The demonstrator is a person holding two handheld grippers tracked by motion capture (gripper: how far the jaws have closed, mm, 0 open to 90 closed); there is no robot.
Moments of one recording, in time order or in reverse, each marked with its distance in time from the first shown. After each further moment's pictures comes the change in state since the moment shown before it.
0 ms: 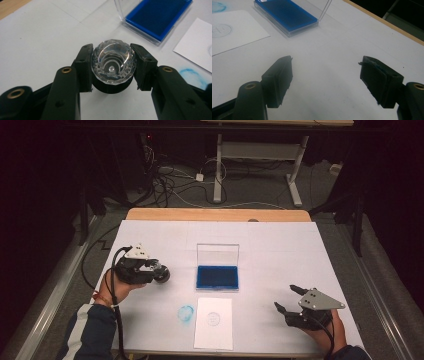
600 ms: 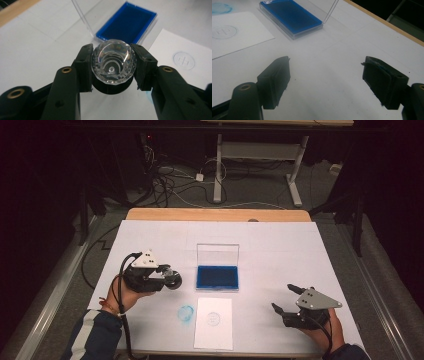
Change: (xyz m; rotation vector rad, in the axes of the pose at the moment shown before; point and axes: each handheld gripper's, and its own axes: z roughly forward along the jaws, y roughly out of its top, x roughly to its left) left arm -0.038 0.015 -0.005 -0.090 -0.063 0.055; right arm 0.002 0.004 0.004 -0.007 0.024 -0.014
